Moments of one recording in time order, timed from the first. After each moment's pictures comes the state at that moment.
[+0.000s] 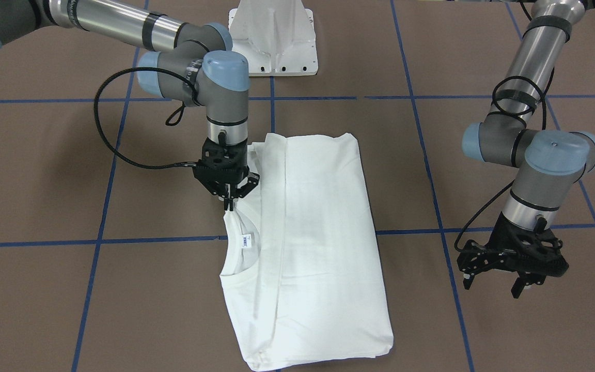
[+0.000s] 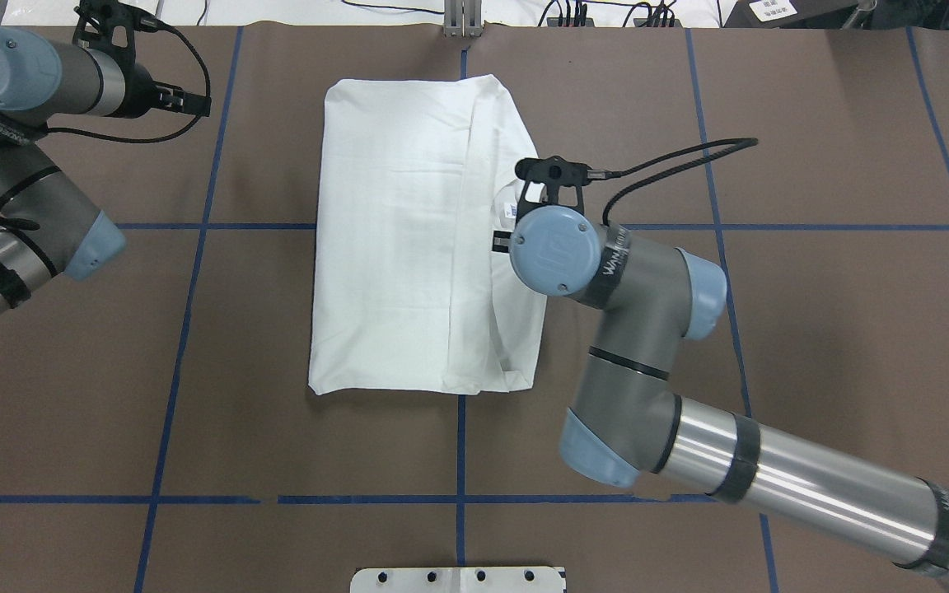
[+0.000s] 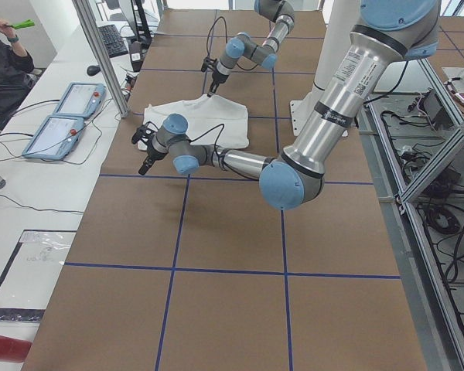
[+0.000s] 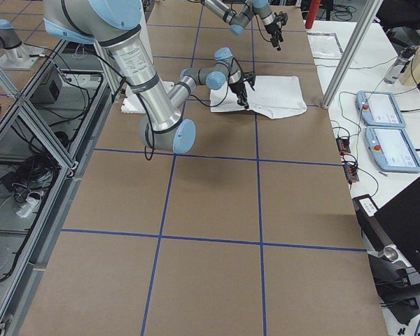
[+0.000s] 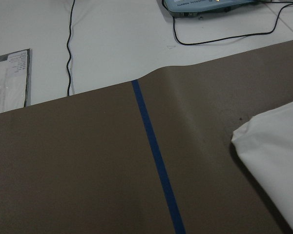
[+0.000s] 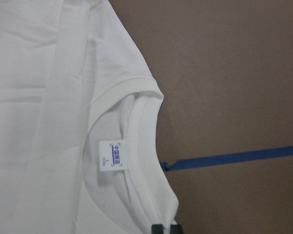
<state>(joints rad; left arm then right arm) -0.98 -2.09 -1.18 -2.46 -1.77 -0.69 0.49 -0.93 1.60 -1.45 1.44 1.35</state>
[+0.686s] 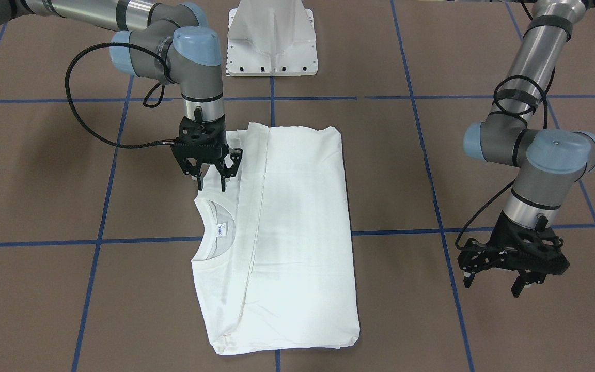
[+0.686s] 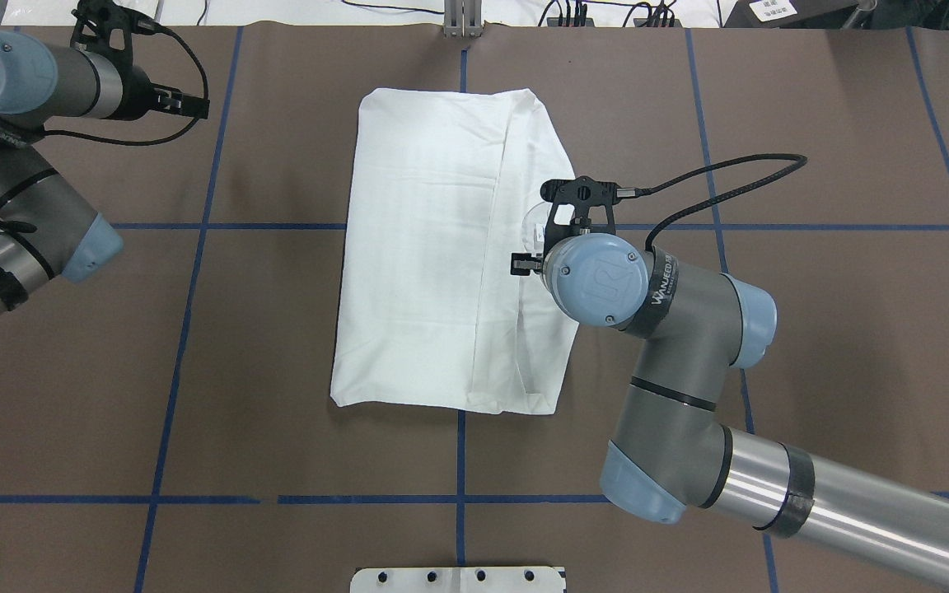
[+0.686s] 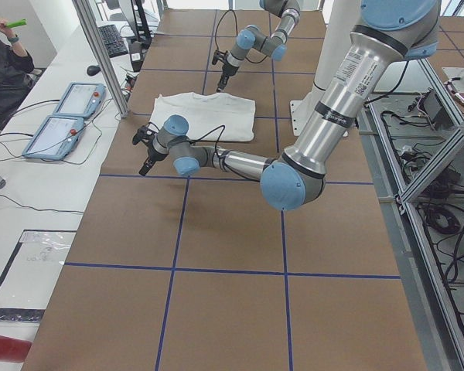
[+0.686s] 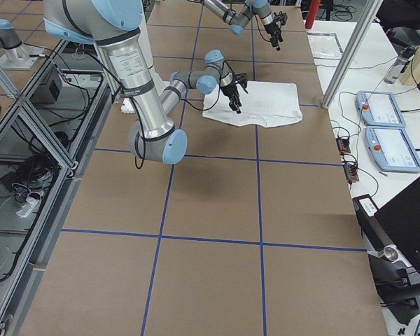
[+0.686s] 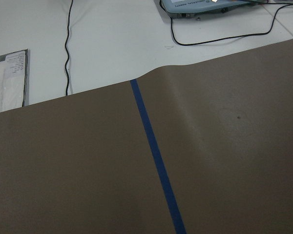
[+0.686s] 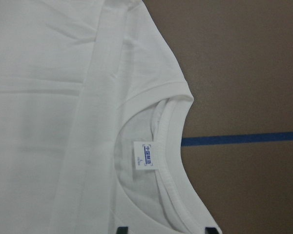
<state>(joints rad) -0.98 -2.09 -1.18 -2.47 -1.78 -0.69 0.48 -0.98 1.71 -1.48 1.44 1.29</state>
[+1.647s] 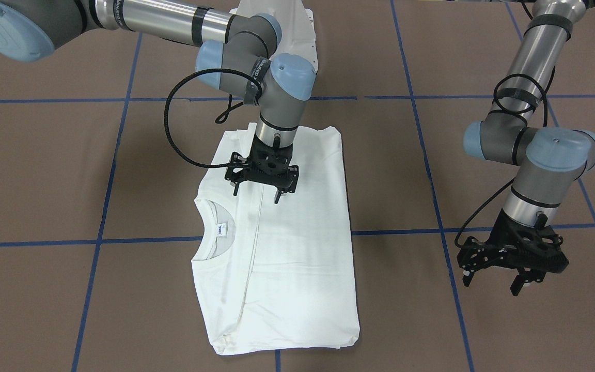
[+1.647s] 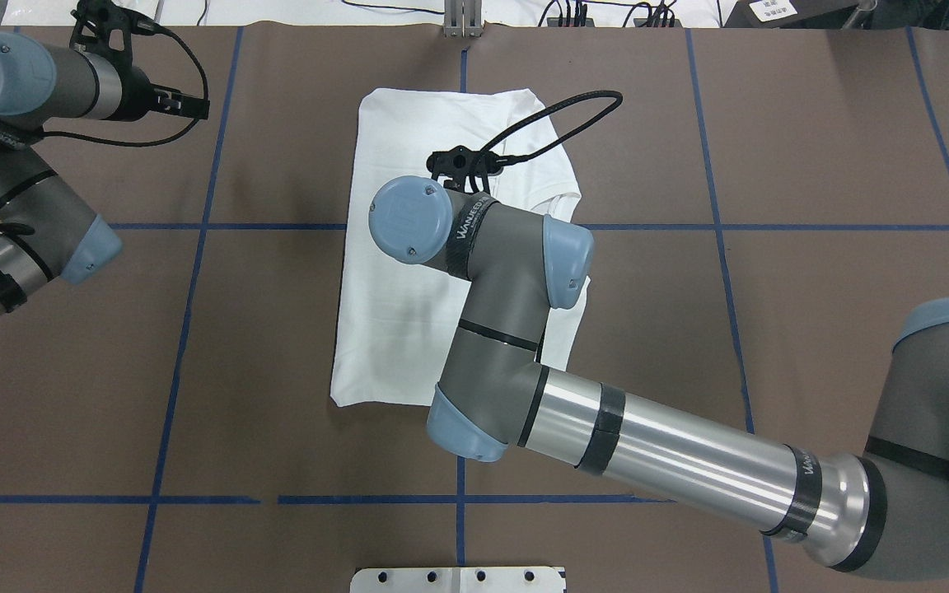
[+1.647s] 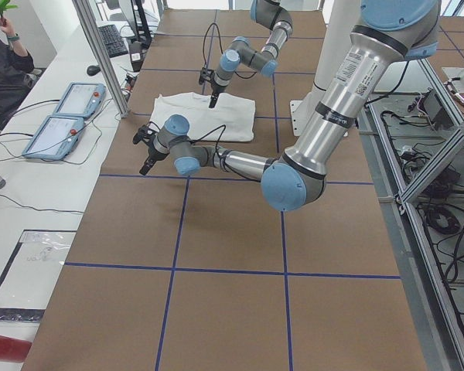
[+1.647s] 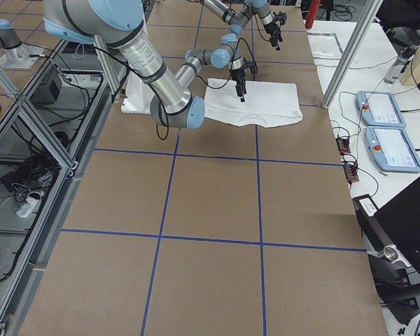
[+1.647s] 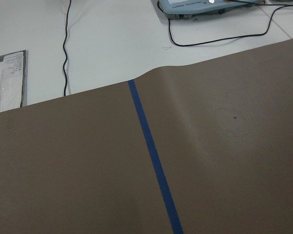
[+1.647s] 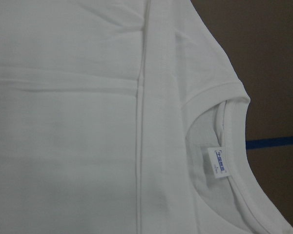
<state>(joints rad) -0.98 -2.08 -1.19 -2.47 -1.78 -0.69 0.47 -0.61 1.31 -1.72 1.47 1.32</state>
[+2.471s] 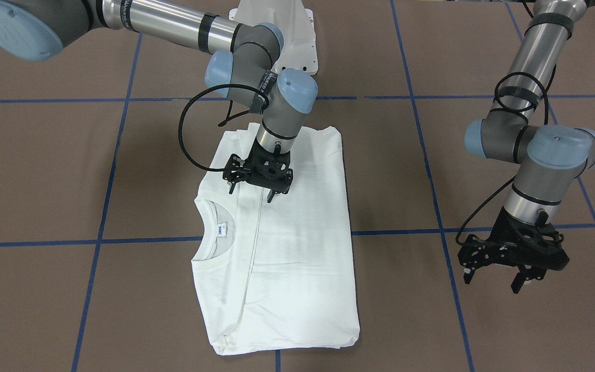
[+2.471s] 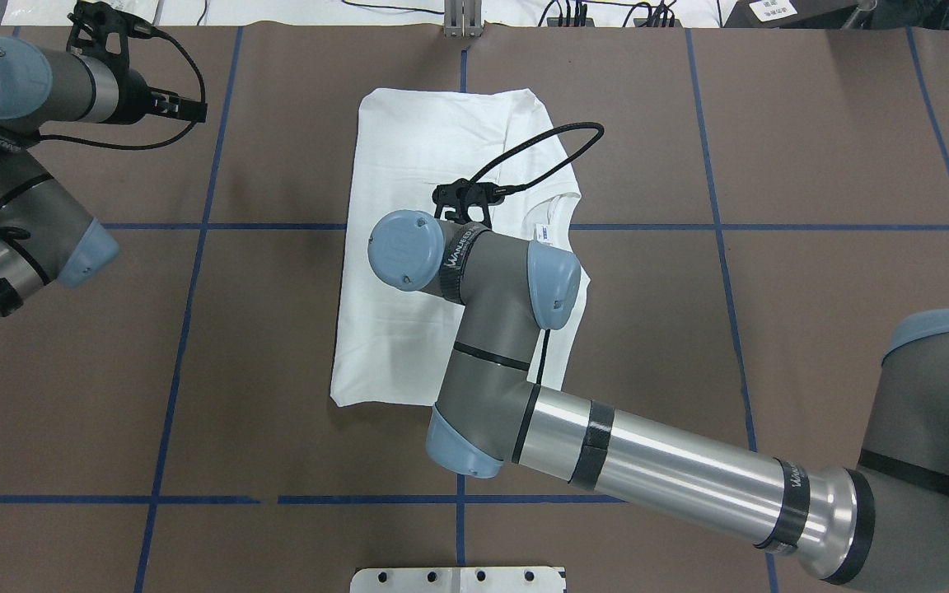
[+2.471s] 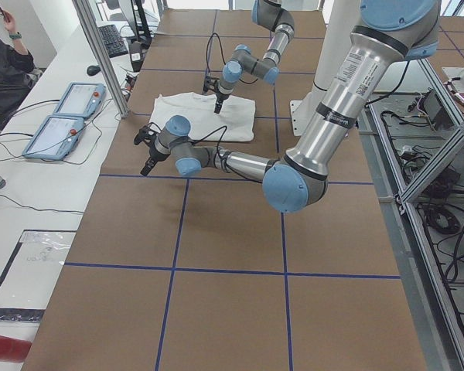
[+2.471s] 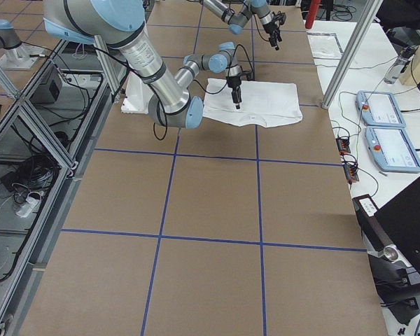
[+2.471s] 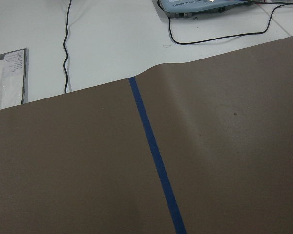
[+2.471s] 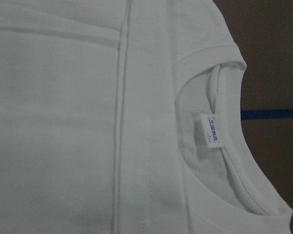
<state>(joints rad) -0.98 -2.07 -1.20 -2.47 -1.78 -0.69 0.44 -0.61 1.27 -1.76 1.47 1.31</state>
